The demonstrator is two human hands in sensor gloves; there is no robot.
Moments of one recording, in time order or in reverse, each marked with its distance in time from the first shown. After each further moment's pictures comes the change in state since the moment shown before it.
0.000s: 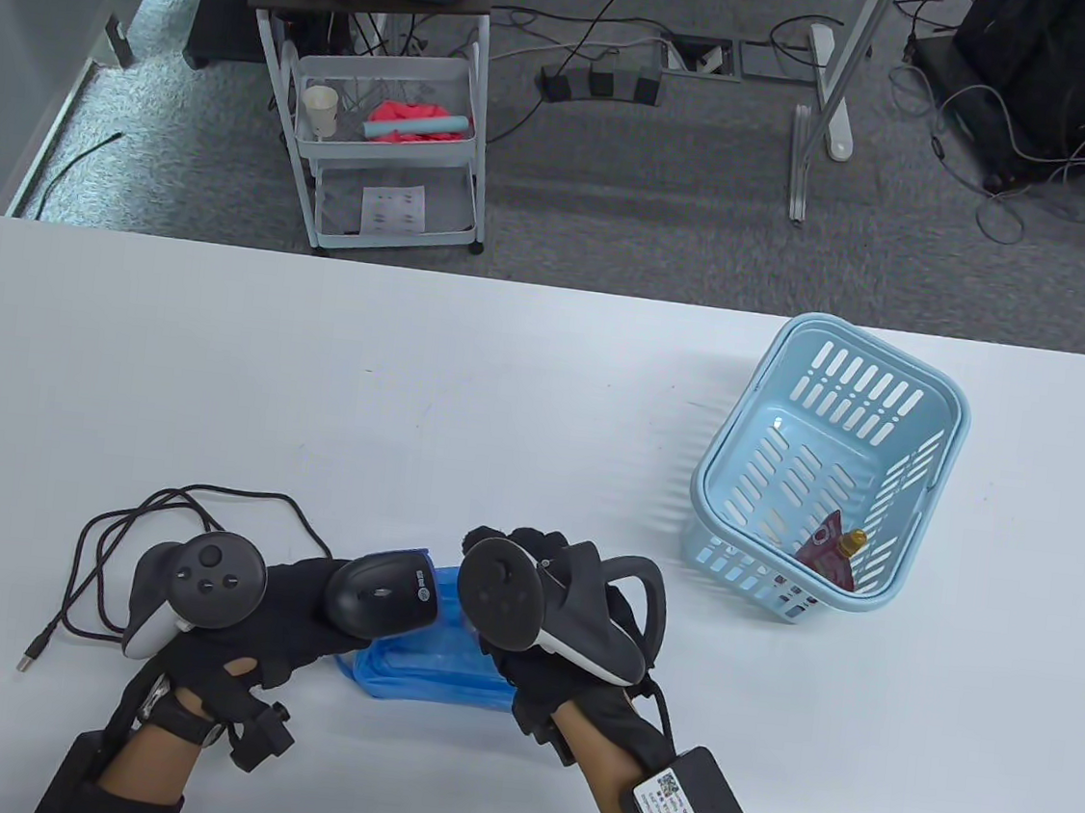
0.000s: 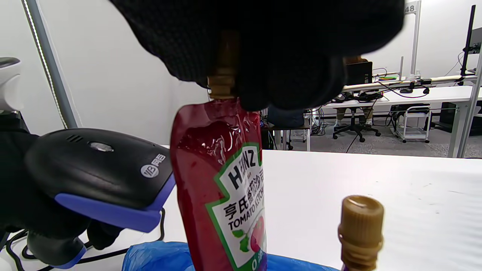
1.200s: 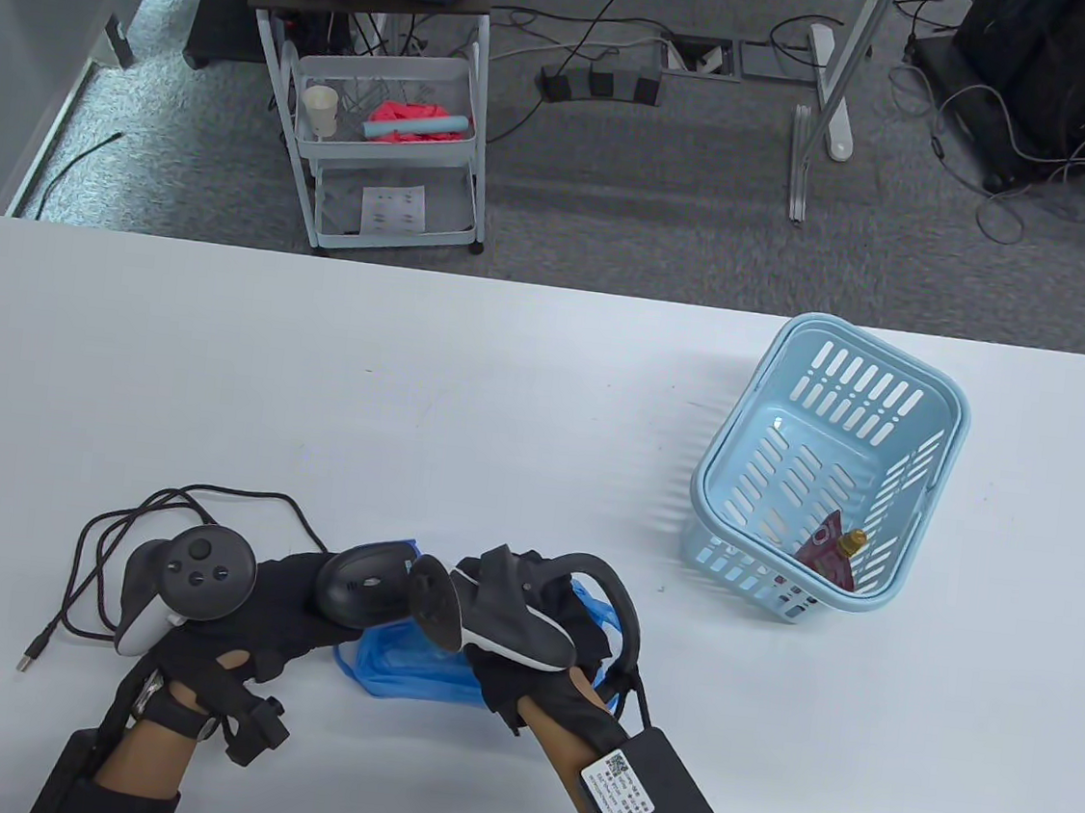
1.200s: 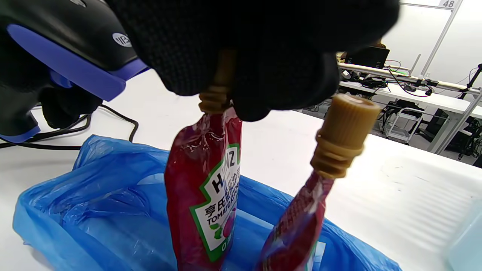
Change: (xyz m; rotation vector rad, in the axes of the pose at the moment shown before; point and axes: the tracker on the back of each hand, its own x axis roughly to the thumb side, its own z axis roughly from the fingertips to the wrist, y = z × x) left_hand -0.006 0.003 0.000 0.005 0.036 0.011; right_hand 0.013 0.053 -0.021 0.181 -0.001 0.284
